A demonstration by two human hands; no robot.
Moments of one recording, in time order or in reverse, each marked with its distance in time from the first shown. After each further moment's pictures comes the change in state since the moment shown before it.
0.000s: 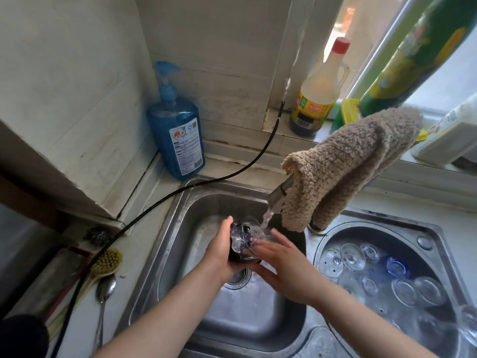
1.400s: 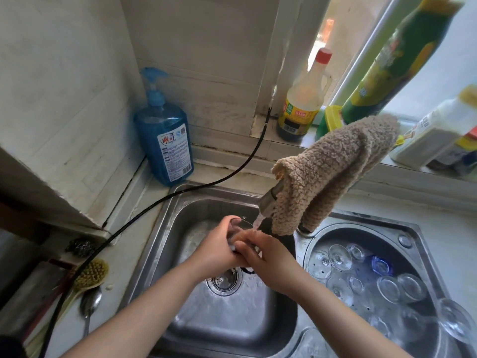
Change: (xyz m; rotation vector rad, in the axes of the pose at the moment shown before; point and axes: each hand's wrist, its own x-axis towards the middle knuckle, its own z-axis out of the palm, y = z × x) left_hand -0.025 0.022 -0.006 1.025 -0.142 0.562; right_hand 0.029 -0.038 -0.029 0.479 0.105 0.318
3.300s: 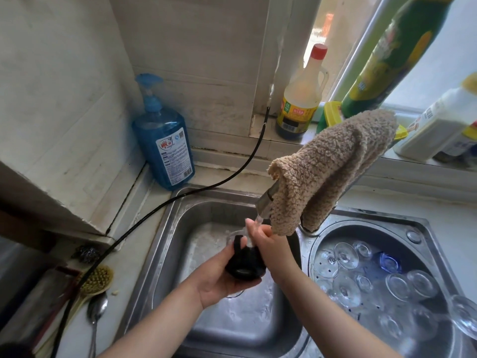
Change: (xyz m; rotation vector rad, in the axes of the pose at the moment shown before) left_hand -0.018 -0.012 0.017 -1.074 -0.272 -0.397; right_hand 0.027 0.026 0.021 0.505 0.405 0.365
